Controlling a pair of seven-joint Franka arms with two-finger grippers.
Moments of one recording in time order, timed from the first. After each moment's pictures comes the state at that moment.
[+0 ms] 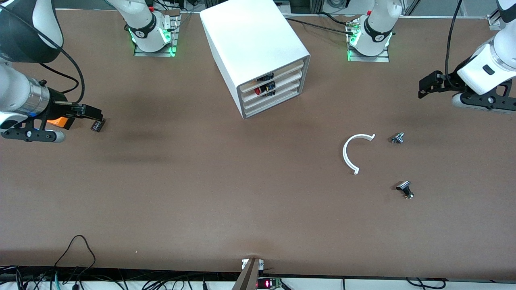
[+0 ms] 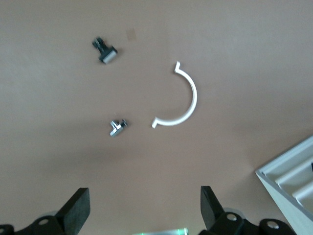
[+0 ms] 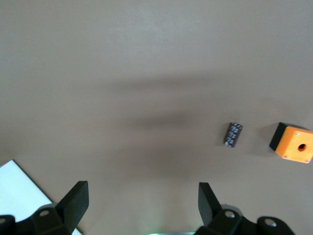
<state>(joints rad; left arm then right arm) -0.04 -0.03 -0.02 -1.69 -0.05 1.53 0.06 -0.01 0.20 0.08 -1.55 0.01 1.56 0.16</state>
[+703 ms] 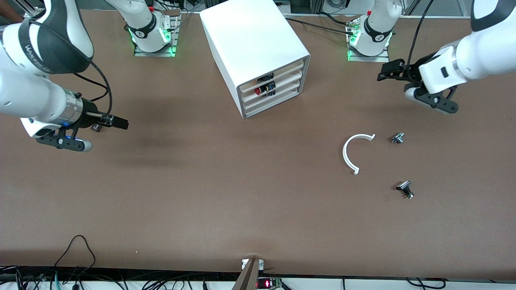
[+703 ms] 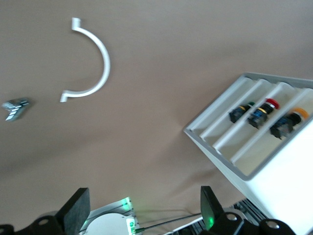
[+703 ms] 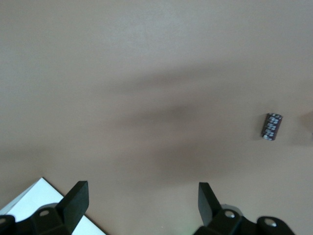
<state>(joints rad) -0.06 0.04 -0.07 -1.69 -0.34 1.42 0.14 0.07 0.23 0.09 -1.59 0.05 1.64 0.38</state>
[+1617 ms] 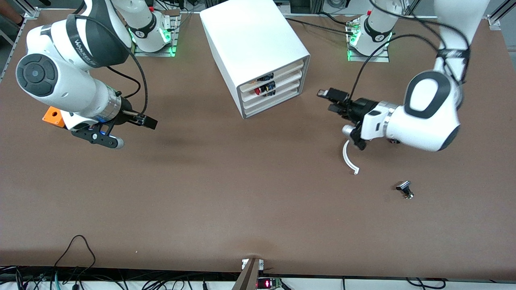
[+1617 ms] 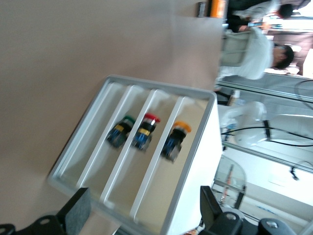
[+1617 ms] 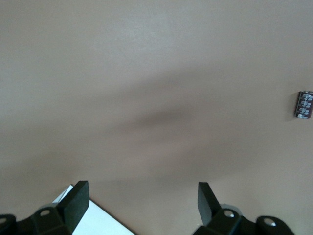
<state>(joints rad) -0.11 0.42 -0.10 -1.70 -0.95 1.50 0.46 0.20 0.23 0.09 -1.60 0.05 1.69 0.62</state>
